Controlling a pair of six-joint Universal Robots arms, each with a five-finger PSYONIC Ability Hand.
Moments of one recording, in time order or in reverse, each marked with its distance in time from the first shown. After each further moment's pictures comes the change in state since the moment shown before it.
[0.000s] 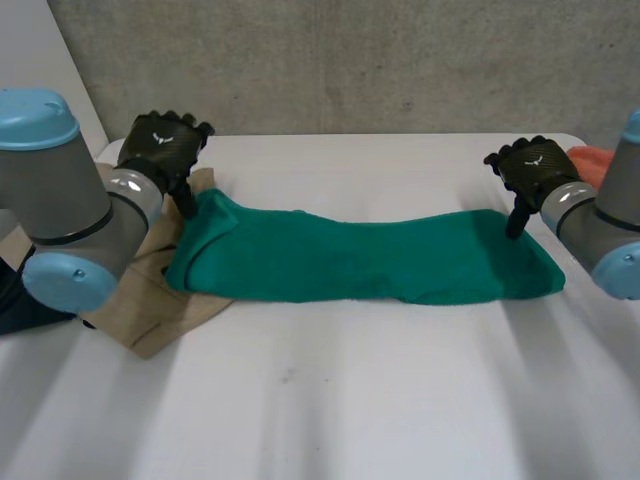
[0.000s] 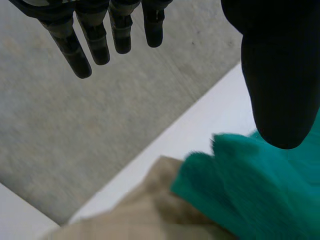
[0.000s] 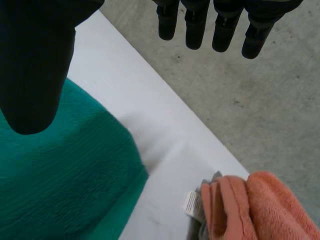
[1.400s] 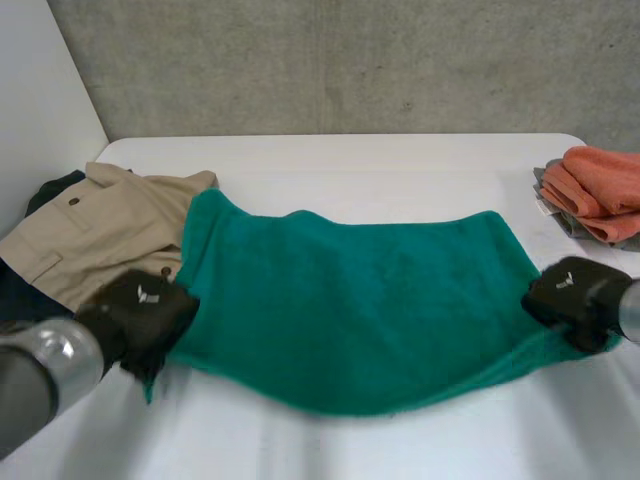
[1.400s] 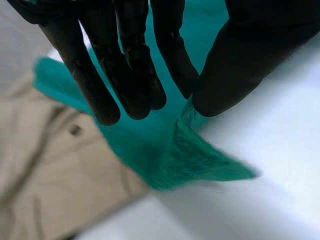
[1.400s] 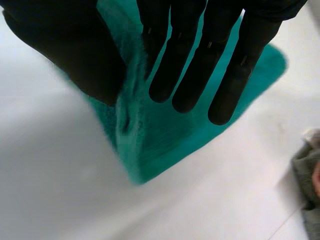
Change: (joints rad) left arm 0.057 0.496 -0.629 -0.334 0.166 0.243; right arm -0.193 -0.406 0.572 0.400 -0.210 -0.586; left_hand 0.972 0.993 0.986 1.003 0.922; right_hand 0.907 0.975 0.983 0.991 0.956
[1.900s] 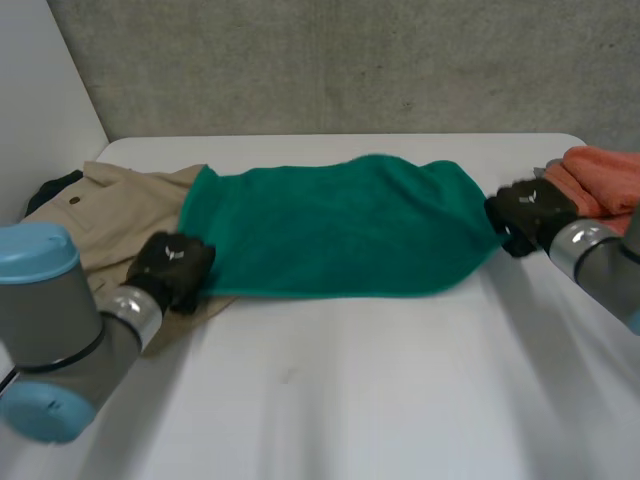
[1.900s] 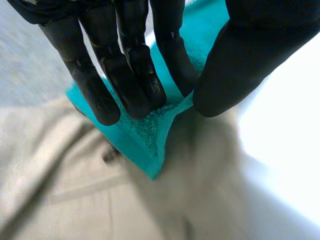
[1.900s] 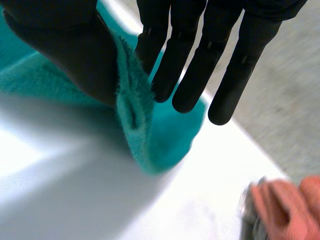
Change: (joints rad) left arm -0.021 -0.353 0.052 0.536 -0.061 -0.172; right arm 0.137 0.257 -0.245 -0.470 0.026 0.529; left_hand 0.000 0.000 0.000 0.000 0.000; right_hand 0.000 0.000 0.000 0.000 0.000
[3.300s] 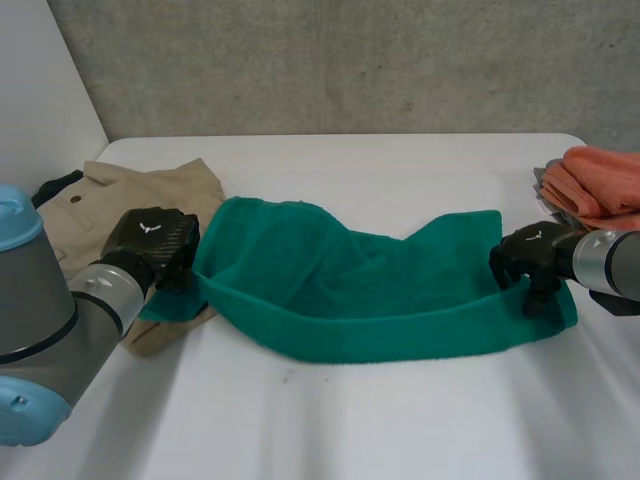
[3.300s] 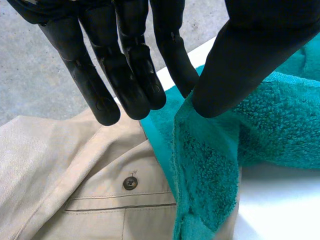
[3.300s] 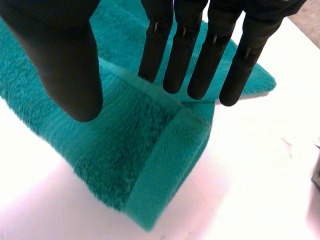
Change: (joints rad) left arm -0.030 0.141 0.050 -0.122 -0.085 -0.213; right arm -0.022 0.035 -0.178 0.564 0.023 -0.195; left_hand 0.000 -0.001 -0.001 0.000 0.000; right_hand -0.410 -0.457 -0.478 -0.496 -0.487
